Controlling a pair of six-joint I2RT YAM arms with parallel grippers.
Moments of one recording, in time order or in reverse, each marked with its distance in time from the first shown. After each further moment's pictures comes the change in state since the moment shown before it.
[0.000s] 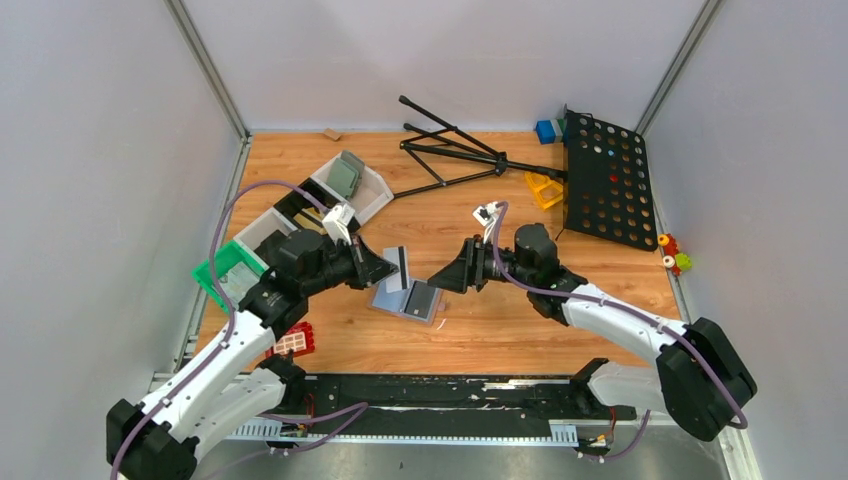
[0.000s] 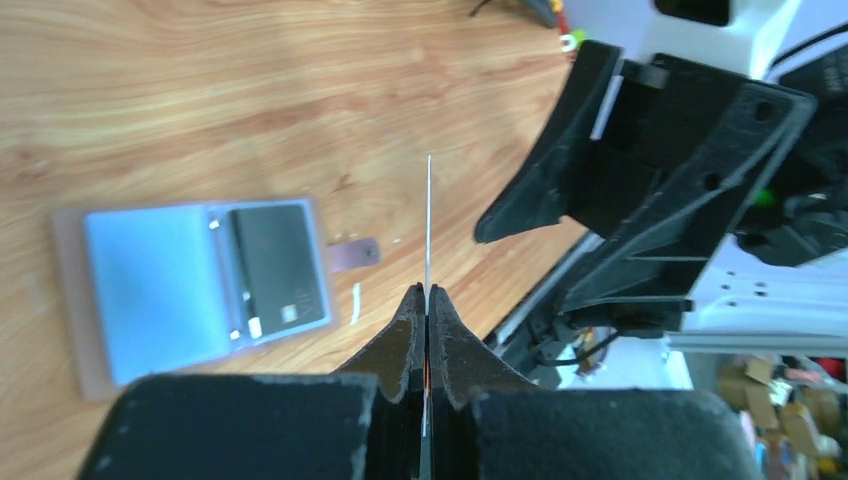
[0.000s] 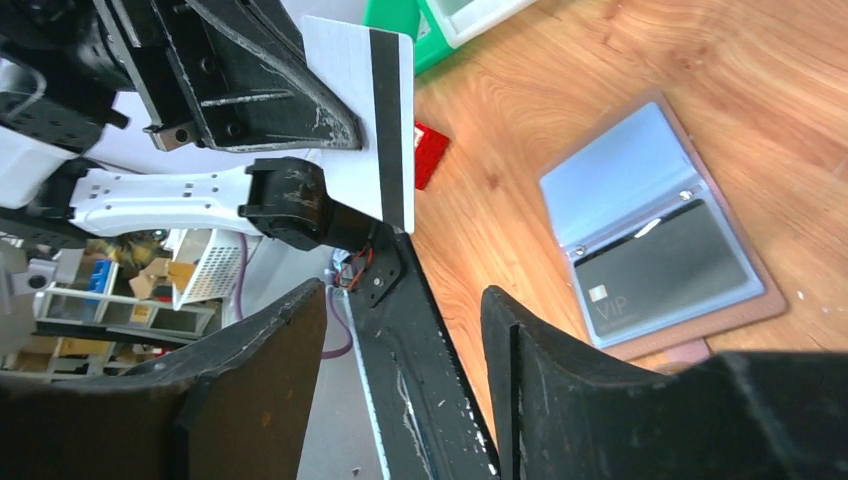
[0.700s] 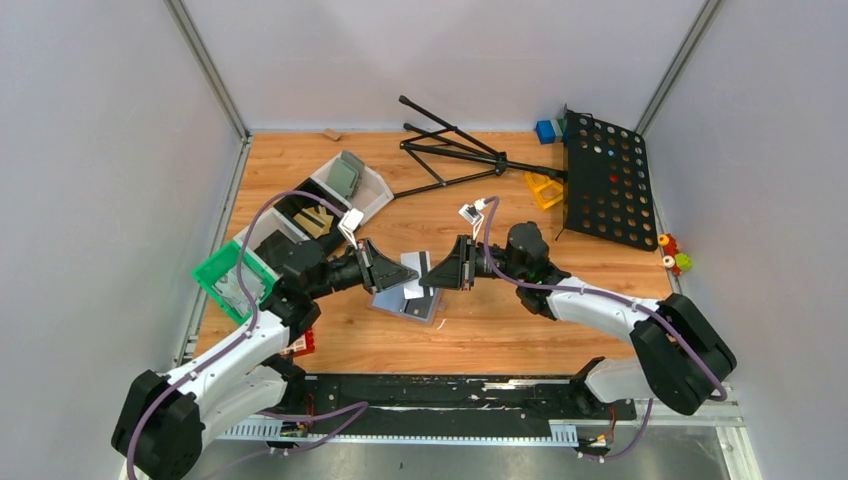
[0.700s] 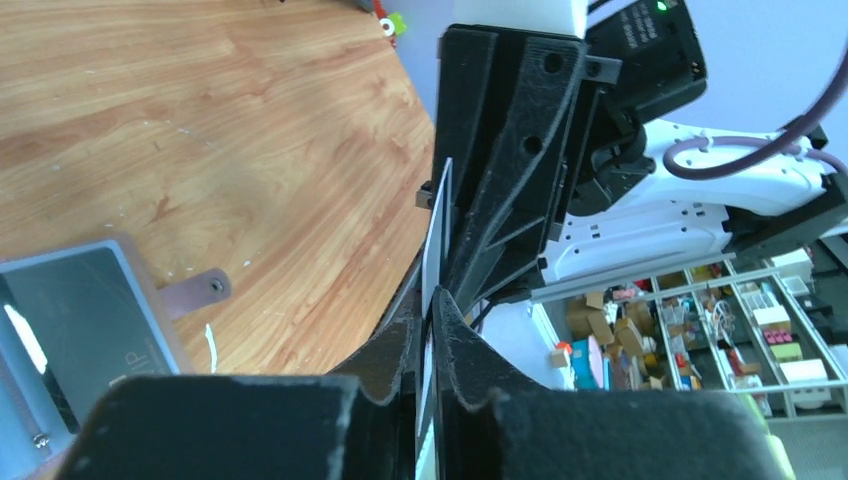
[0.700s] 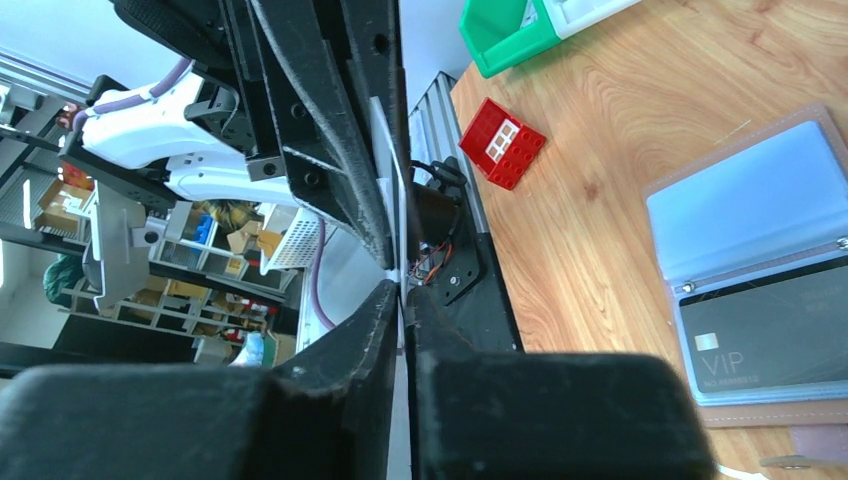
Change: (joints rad) left arm 0.000 0.100 -0.180 0.528 0.241 -0.229; right arm 0.023 0.130 0.015 0.264 -0.134 0.167
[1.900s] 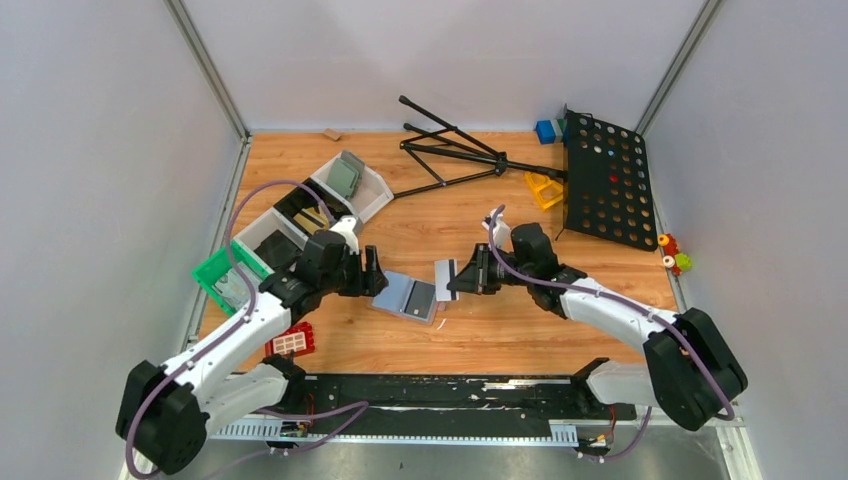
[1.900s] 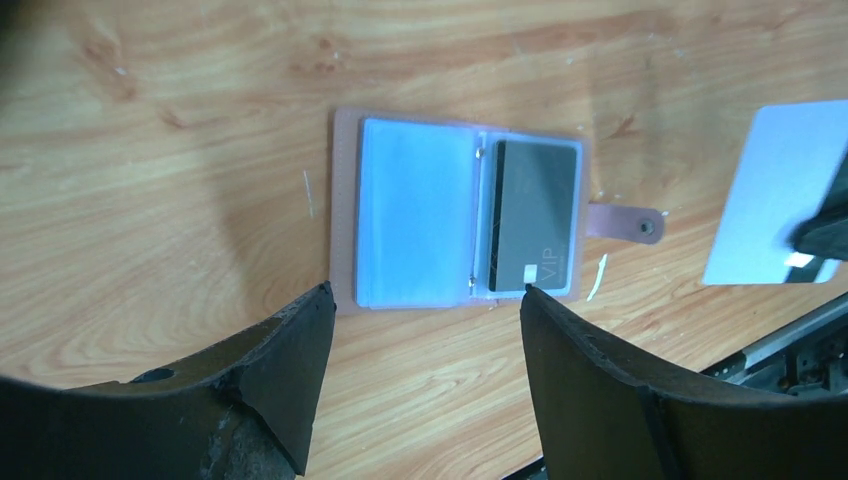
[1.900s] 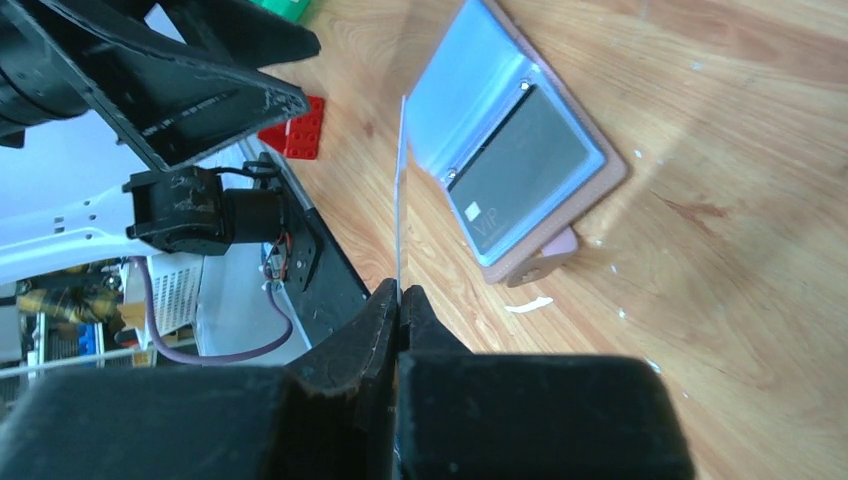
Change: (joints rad) left arm -0.002 0.105 0.173 -0.746 -0.546 0.463; right arm -0.108 -0.082 -0.019 -0.542 0.211 -0.229
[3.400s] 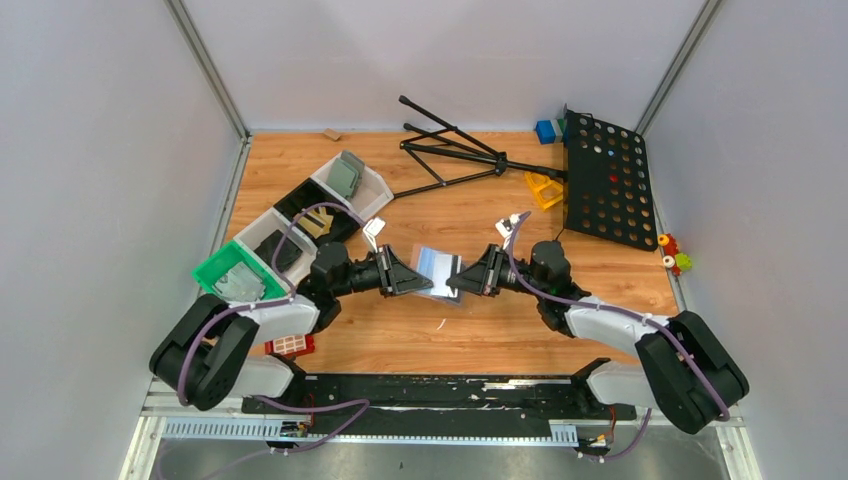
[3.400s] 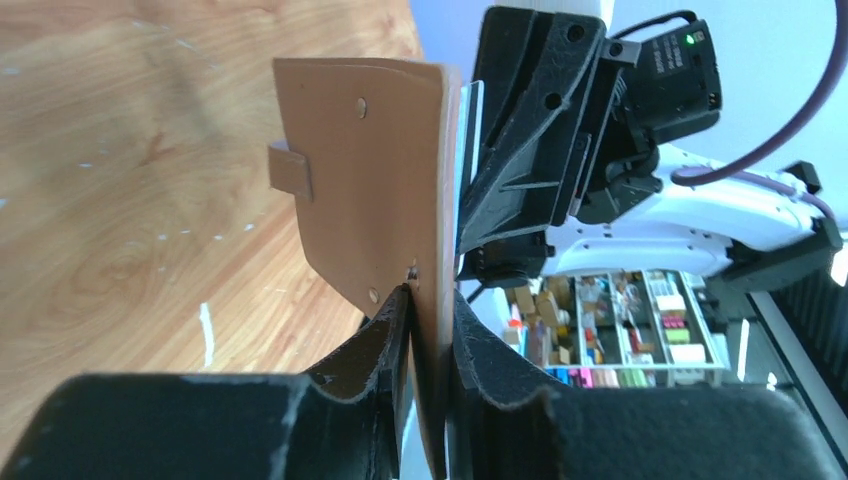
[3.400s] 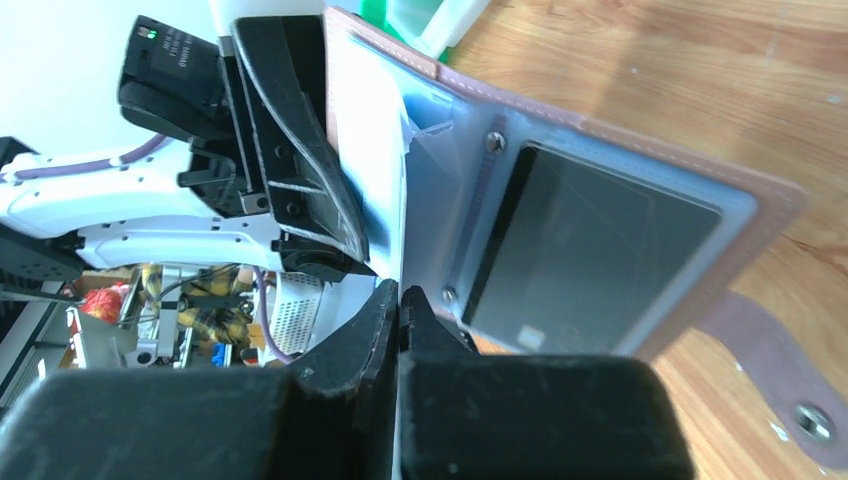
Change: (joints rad) left arm -0.035 0.332 -0.251 1.241 0.631 -0.674; right arm -0.034 -0.005 -0.206 0.570 -0.088 0.337
